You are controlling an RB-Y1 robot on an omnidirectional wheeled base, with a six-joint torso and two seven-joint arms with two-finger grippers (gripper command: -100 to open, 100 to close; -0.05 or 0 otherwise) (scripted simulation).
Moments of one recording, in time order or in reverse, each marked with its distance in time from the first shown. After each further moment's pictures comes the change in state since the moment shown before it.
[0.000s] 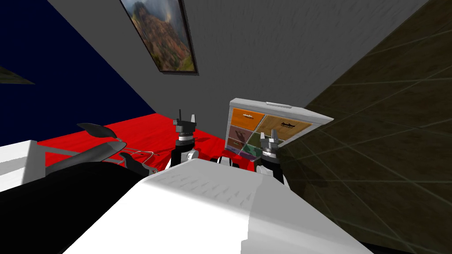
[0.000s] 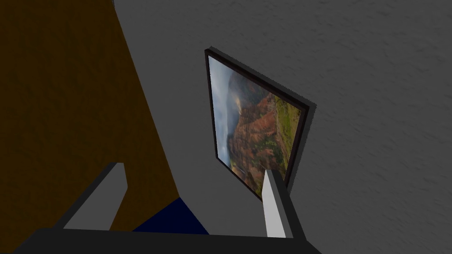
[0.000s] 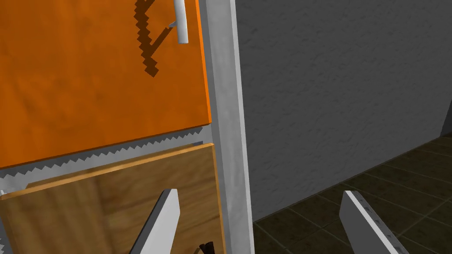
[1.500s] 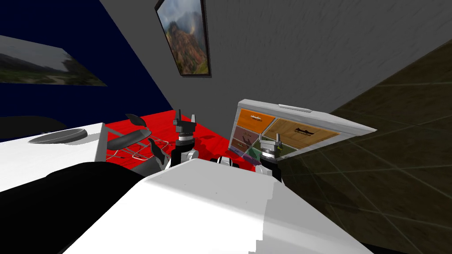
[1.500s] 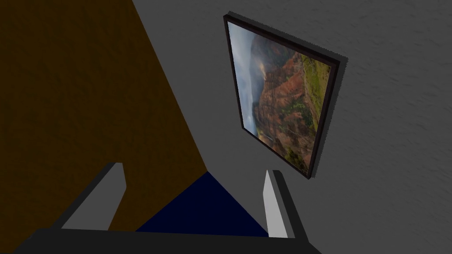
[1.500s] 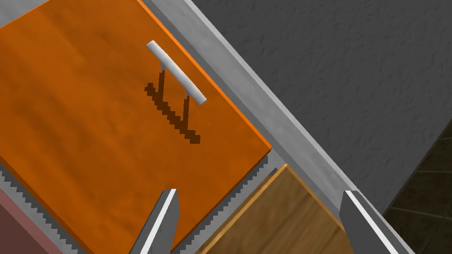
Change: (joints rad) left arm 0.000 0.000 0.000 0.000 0.000 0.000 0.000; right arm -0.042 -0.044 0.003 0.145 -0.221 -0.115 -0.409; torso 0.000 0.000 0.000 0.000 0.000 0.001
